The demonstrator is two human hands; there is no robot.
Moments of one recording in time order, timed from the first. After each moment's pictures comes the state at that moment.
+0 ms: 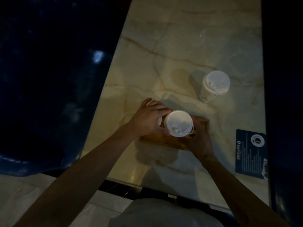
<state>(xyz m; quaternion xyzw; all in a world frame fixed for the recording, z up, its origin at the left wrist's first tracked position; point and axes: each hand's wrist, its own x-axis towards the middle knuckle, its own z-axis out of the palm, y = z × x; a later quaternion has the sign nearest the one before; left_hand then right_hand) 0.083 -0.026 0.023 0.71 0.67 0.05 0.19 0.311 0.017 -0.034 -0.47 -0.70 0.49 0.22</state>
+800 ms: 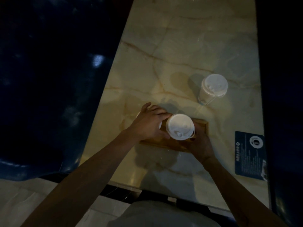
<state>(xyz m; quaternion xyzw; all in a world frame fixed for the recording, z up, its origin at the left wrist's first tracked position) 0.089 -0.029 0.024 0.71 0.68 0.02 0.19 0.312 0.018 -0.033 -0.46 -0.70 0.51 0.21</state>
